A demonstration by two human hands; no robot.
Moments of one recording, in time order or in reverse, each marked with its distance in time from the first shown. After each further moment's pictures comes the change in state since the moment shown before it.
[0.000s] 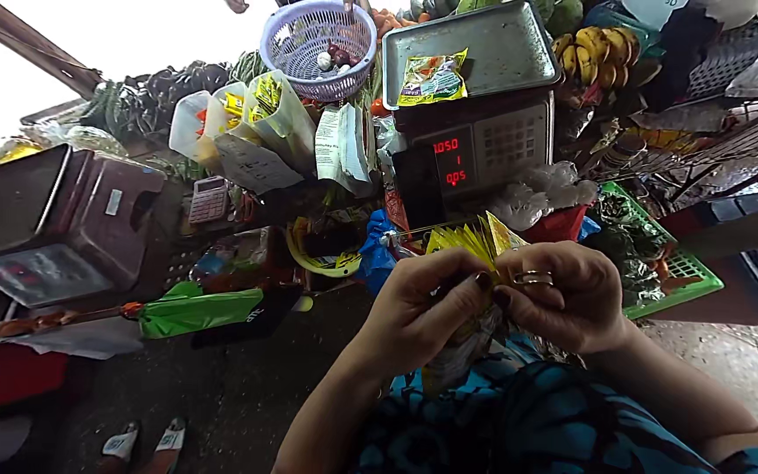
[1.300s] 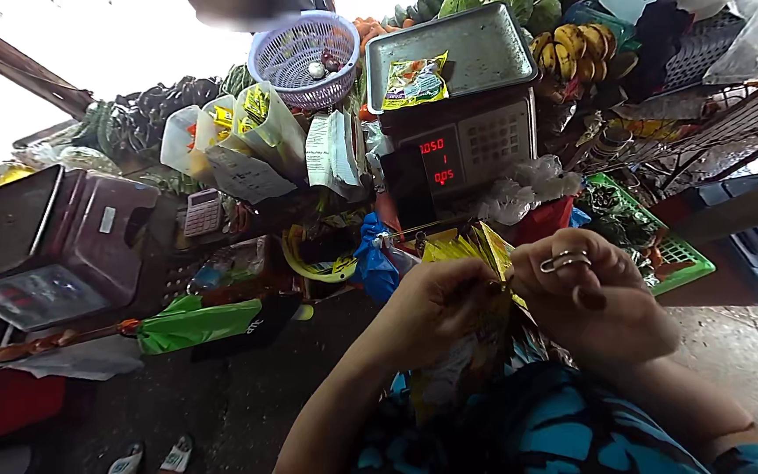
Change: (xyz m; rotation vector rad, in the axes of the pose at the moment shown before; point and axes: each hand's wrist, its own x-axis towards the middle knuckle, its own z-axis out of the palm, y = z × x) left_hand 0.005 -0.006 0.010 0.200 -0.186 -0.185; right_hand -0.017 -0.021 0.008 0.390 0.269 0.085
